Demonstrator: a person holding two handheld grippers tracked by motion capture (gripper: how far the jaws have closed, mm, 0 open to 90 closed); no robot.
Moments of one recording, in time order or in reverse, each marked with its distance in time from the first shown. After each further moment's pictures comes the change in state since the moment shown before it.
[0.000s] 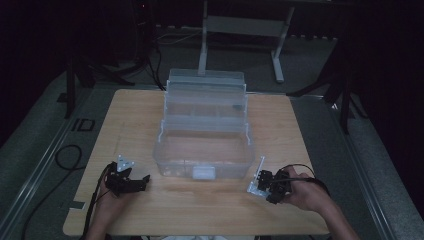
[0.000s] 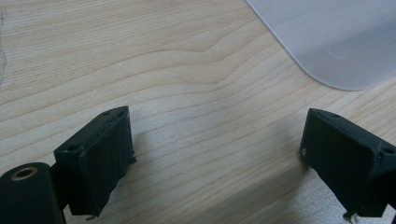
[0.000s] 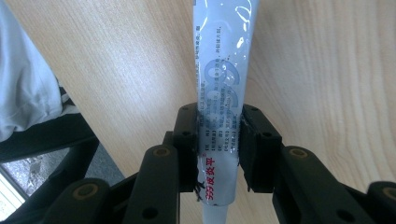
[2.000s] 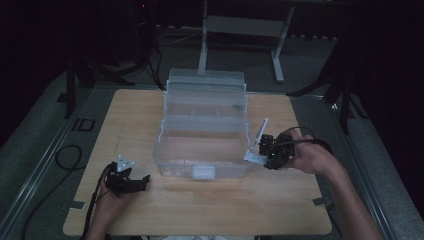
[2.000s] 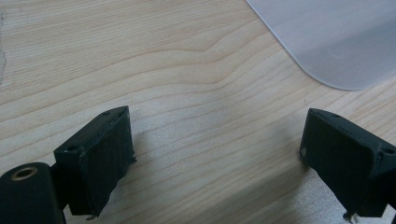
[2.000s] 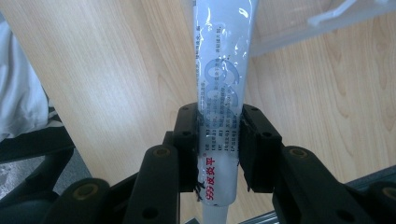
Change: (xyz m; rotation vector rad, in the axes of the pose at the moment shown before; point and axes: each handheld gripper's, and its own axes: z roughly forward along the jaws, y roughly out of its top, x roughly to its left) left arm 0.000 0.000 0.000 0.000 0.000 0.001; right arm -0.046 0.030 -0.088 -0.108 -0.066 -0.089
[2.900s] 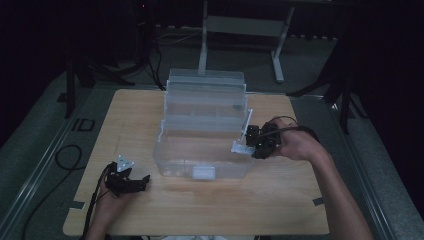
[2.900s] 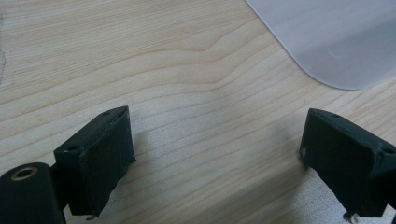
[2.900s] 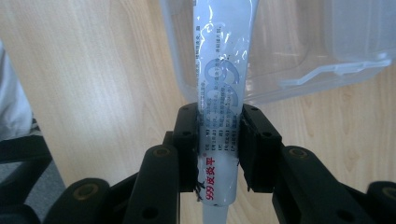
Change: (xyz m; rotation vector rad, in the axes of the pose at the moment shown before) left arm 0.000 0.000 0.000 0.002 0.000 0.002; right arm -0.012 0.037 -0.007 -0.032 -0.029 -0.112
